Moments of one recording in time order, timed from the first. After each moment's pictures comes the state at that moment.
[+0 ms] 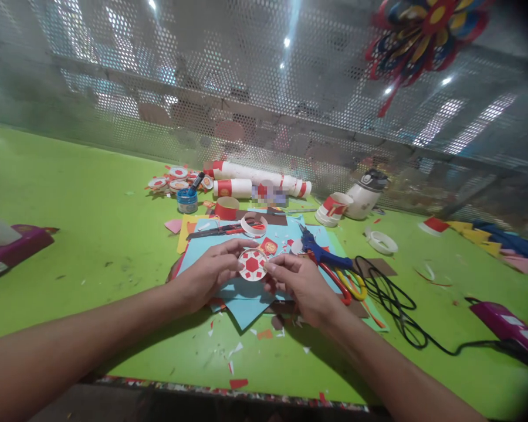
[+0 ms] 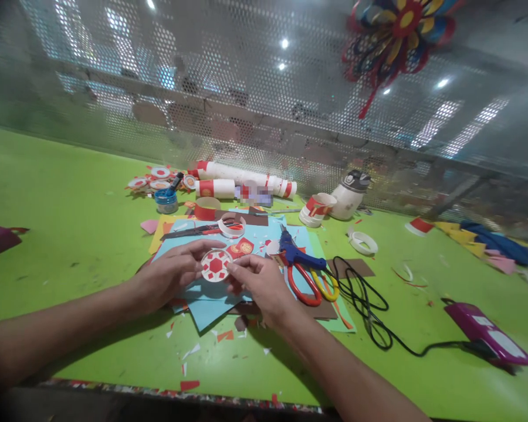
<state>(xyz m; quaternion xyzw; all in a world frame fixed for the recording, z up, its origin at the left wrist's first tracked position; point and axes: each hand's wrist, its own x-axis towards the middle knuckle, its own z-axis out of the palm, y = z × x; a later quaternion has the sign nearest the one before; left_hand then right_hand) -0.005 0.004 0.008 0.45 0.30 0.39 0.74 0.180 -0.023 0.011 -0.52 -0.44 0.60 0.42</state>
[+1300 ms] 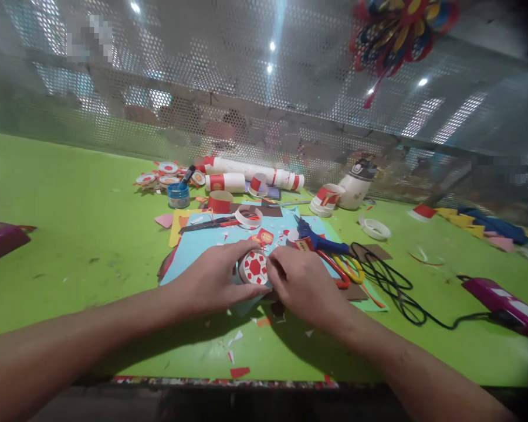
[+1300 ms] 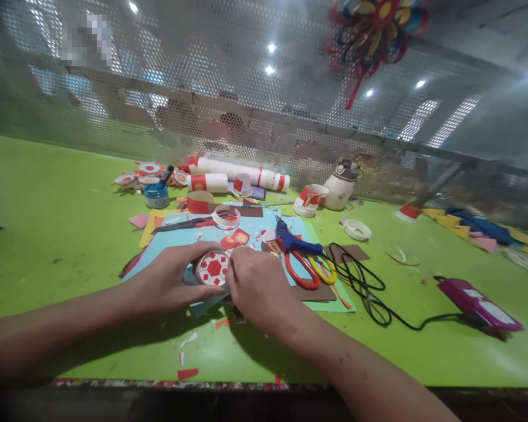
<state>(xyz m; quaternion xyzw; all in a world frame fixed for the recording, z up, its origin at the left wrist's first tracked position) -0.006 -0.005 0.003 0.85 0.35 0.30 0.27 0.182 -0.039 0.012 -0.52 -0.82 0.00 0.24</state>
